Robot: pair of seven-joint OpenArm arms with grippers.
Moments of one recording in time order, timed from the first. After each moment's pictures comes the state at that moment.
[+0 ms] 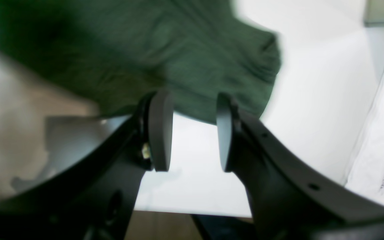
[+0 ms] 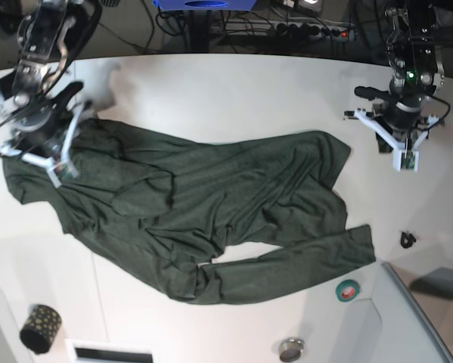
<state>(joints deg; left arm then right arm) 24.3 -14.1 -17.3 104.1 -5.8 -7.9 39.2 -15.2 -5.1 19.5 106.9 -31.0 40.2 -41.1</state>
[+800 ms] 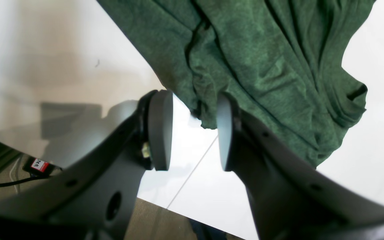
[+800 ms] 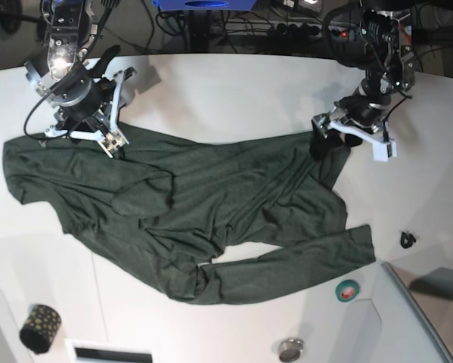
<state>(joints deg) 13.1 -12.3 -14.4 70.6 -37.8 -18.1 23.5 -21.7 -5.6 10.0 107.0 -30.9 40.6 -36.3</state>
